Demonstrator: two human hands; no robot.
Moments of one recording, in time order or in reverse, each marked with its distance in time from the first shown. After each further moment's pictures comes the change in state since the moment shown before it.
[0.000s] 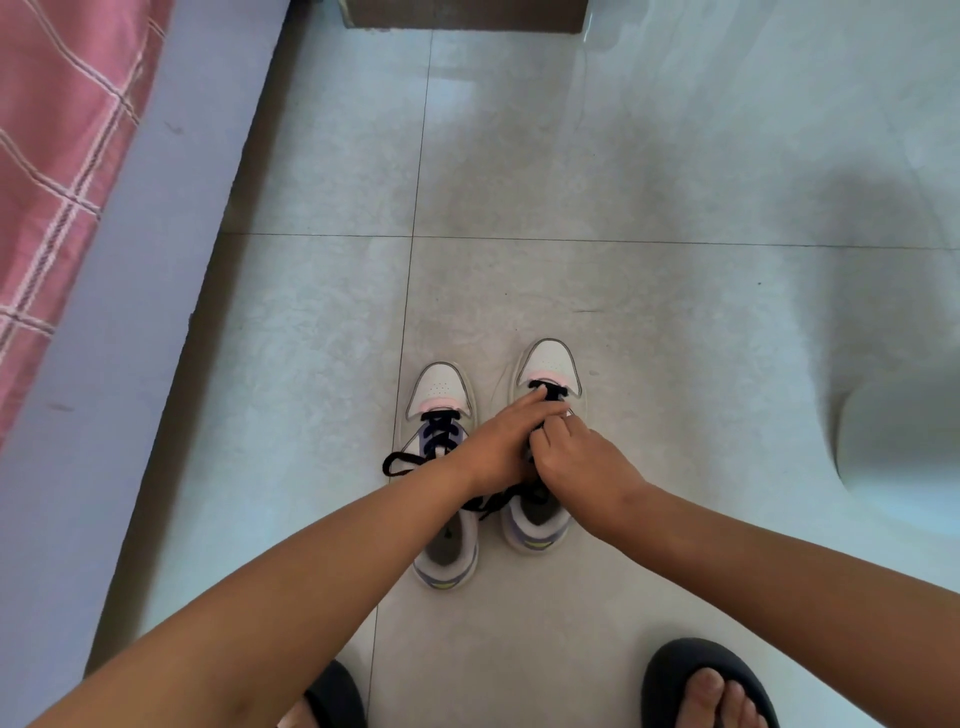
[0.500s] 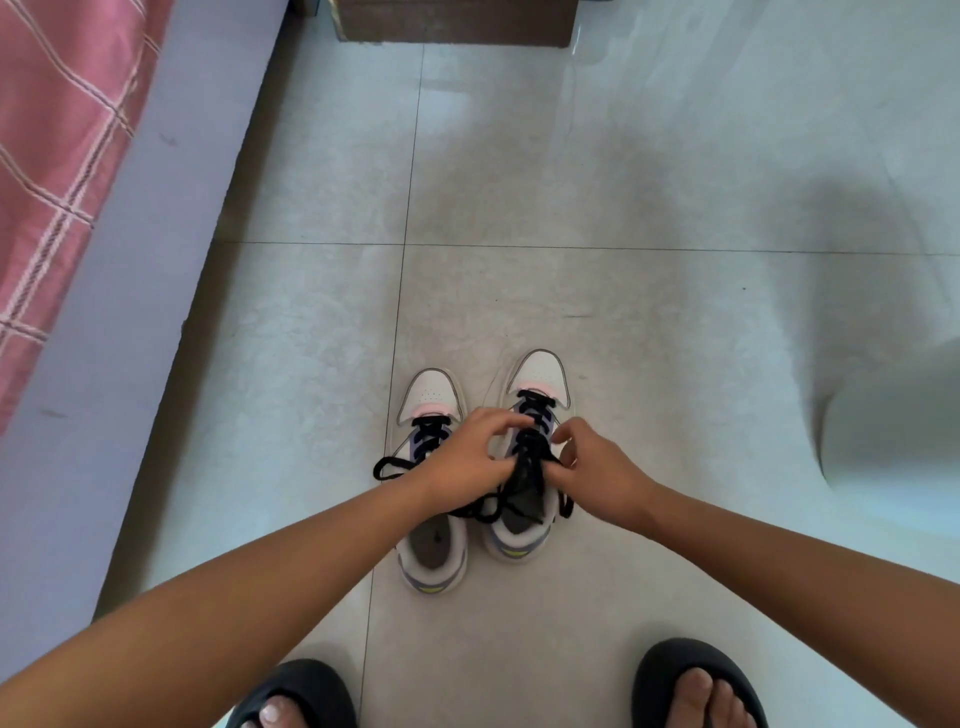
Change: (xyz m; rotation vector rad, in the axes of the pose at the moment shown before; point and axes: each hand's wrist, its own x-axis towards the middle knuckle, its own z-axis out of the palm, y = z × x) left_hand -0.024 0.000 -0.007 -0.224 0.094 -0.168; right_hand -0.016 0.022 -0.007 1.002 -0.227 0.494
